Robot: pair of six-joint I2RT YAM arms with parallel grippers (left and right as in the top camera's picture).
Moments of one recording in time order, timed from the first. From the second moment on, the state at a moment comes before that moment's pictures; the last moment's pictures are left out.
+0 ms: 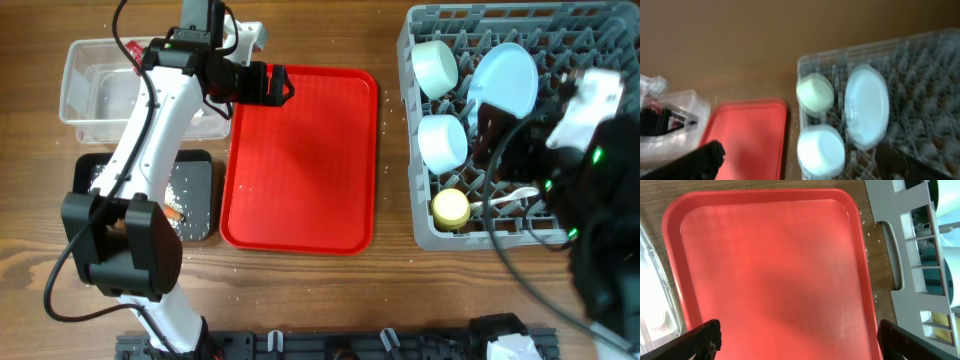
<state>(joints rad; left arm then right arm) -0.15 1.90 1.69 -0.92 0.41 -0.03 0.14 0.92 1.33 -0.86 0.05 0.26</state>
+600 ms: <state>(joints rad) -0.15 1.90 1.69 -0.92 0.41 -0.03 0.08 0.10 0.05 -0.01 0.05 0.24</state>
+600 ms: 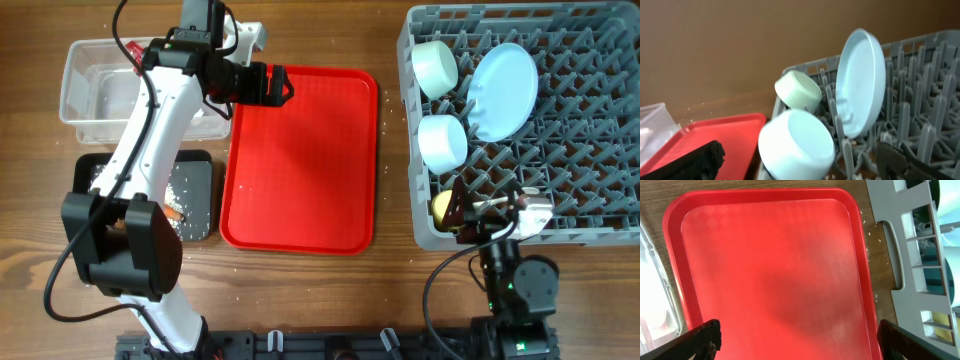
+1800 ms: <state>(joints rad) -0.15 1.88 1.69 -0.98 0.40 -0.03 0.08 0.02 0.01 0.00 0.00 0.20</state>
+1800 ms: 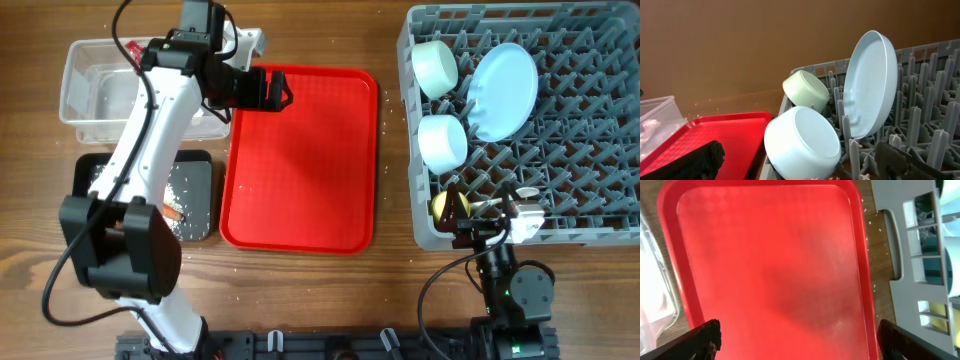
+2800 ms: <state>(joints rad) -0.01 0.37 0.35 0.01 0.08 -0.25 0.08 0.02 0.01 0.00 0.00 0.20</state>
